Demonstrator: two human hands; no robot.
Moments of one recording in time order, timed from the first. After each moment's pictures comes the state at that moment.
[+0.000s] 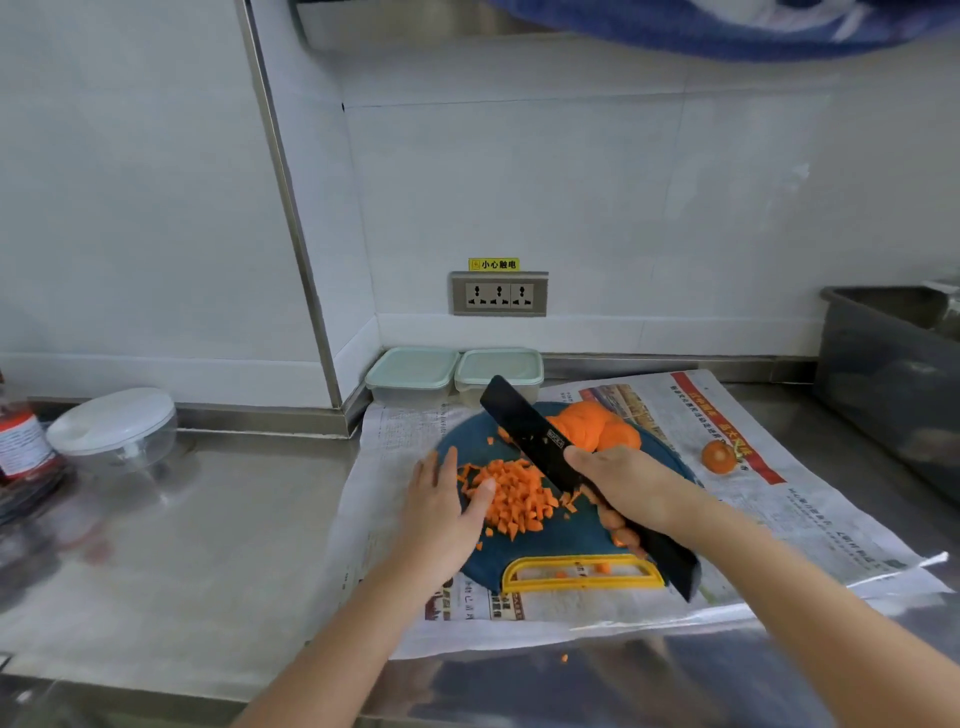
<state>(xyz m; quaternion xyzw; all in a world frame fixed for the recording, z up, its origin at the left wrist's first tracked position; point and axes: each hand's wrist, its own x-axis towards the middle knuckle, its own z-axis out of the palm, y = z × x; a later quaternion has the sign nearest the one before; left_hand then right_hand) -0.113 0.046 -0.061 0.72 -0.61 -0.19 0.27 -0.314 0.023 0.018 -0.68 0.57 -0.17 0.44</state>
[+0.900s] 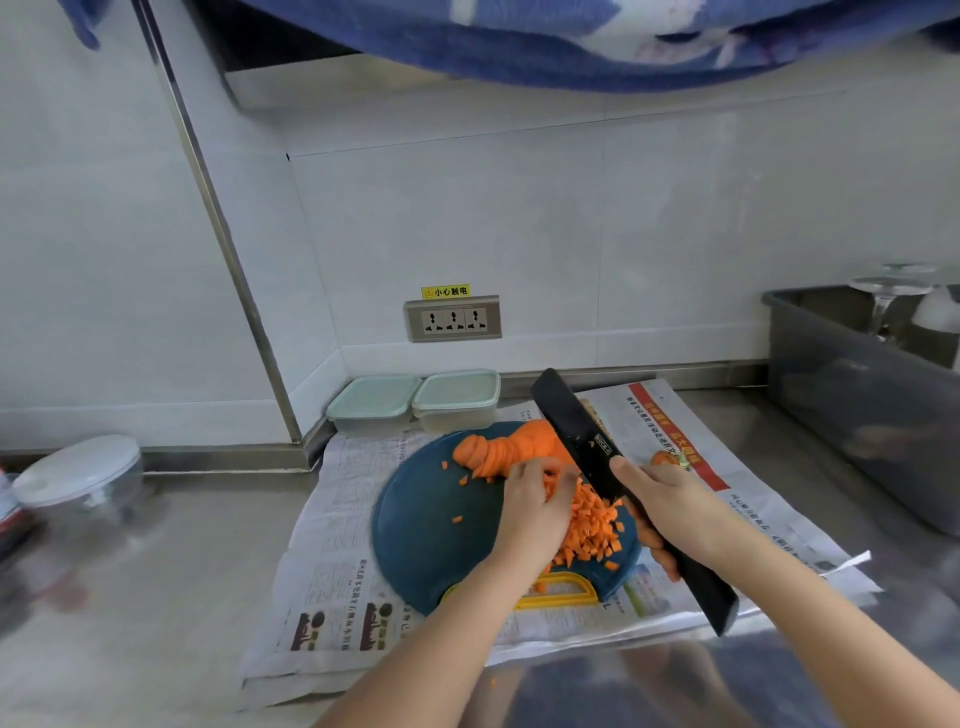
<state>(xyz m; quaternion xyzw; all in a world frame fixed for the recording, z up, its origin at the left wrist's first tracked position) -0.257 -0.002 -0.050 0.61 -0.61 -0.28 0.42 -0.410 0.027 0.014 -0.63 0.57 -0.28 0.44</state>
